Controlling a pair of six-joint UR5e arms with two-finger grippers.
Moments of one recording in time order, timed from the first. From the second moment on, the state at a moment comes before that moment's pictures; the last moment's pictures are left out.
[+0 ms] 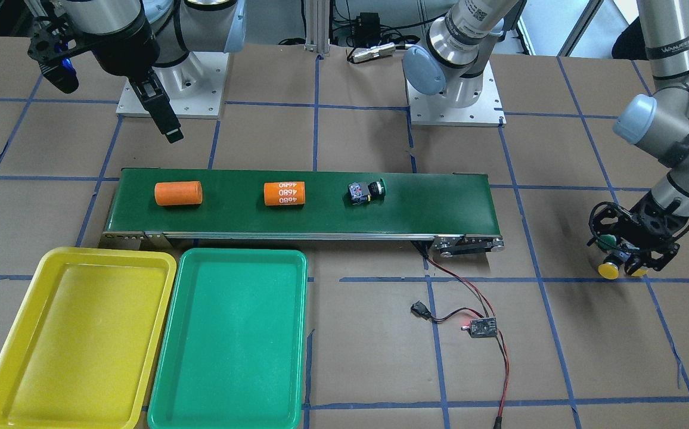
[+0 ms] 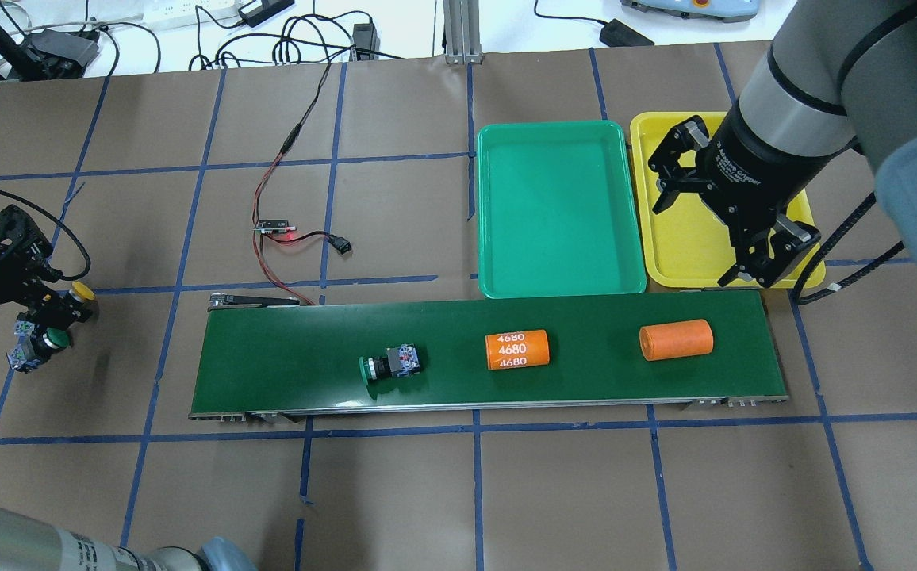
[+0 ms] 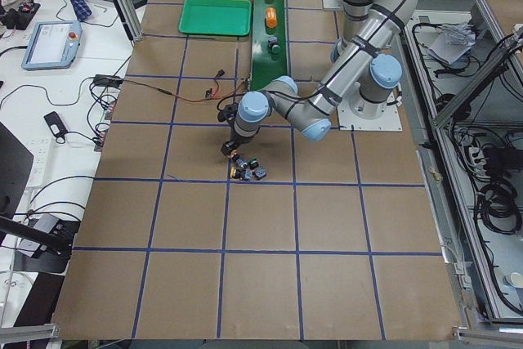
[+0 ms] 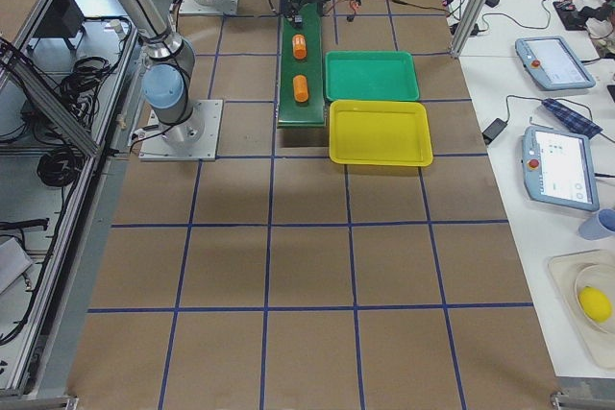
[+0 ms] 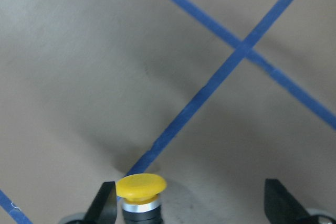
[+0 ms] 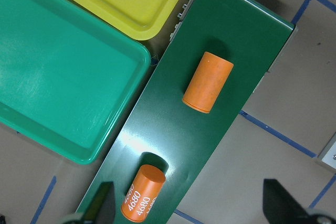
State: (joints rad) left arm -0.79 -1.94 -1.97 -0.75 1.35 1.59; right arm 1.58 -1.72 1.73 -1.57 -1.51 1.05
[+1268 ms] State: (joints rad) left arm -0.81 -1.96 -1.97 -0.77 1.42 1.59; right arm 1.58 -1.72 1.73 -1.59 -1.50 1.05
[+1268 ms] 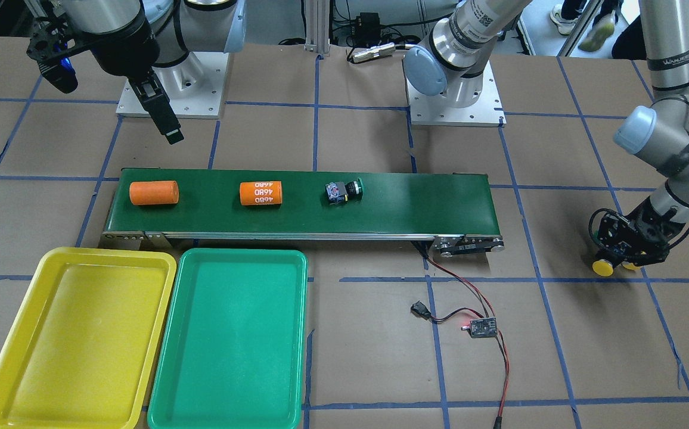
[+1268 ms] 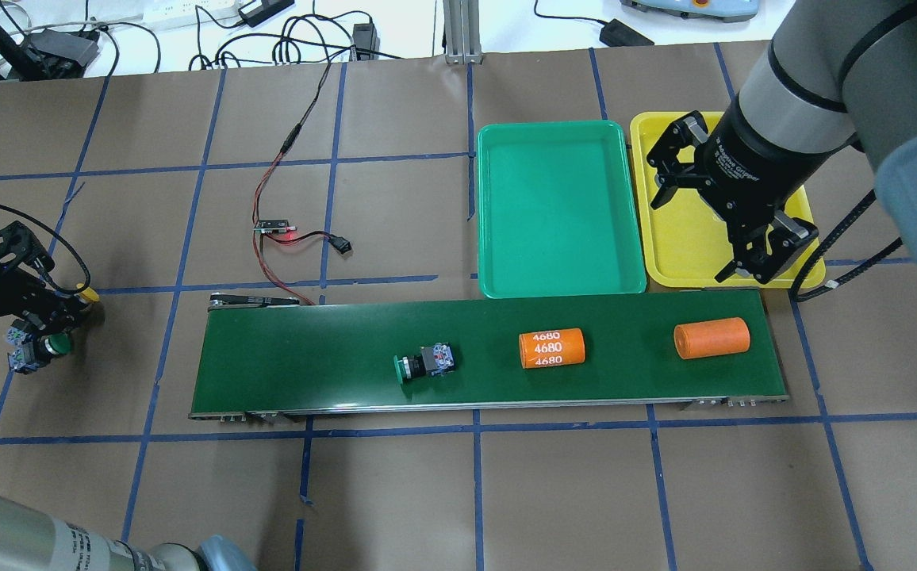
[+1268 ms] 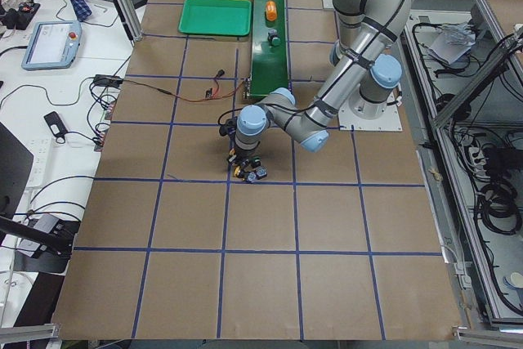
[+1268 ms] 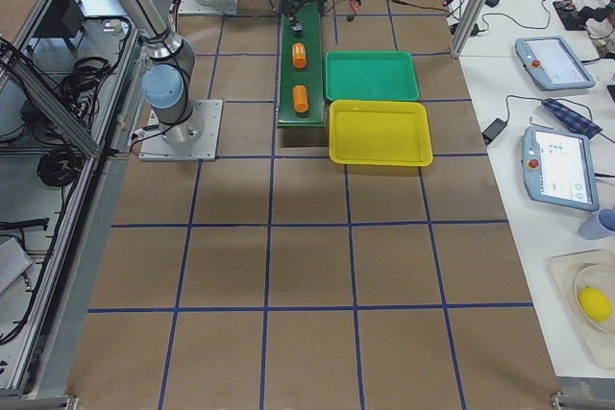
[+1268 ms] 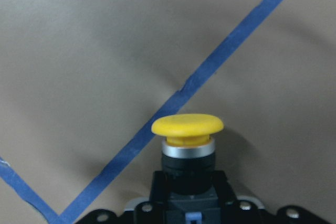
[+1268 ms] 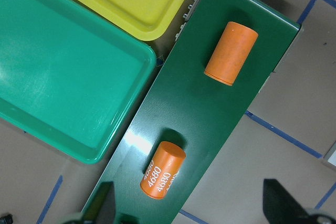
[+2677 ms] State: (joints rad) left arm -1.50 -1.55 -2.15 -1.10 1.45 1.60; right arm 1.55 -1.72 1.80 -1.63 -1.49 1.14
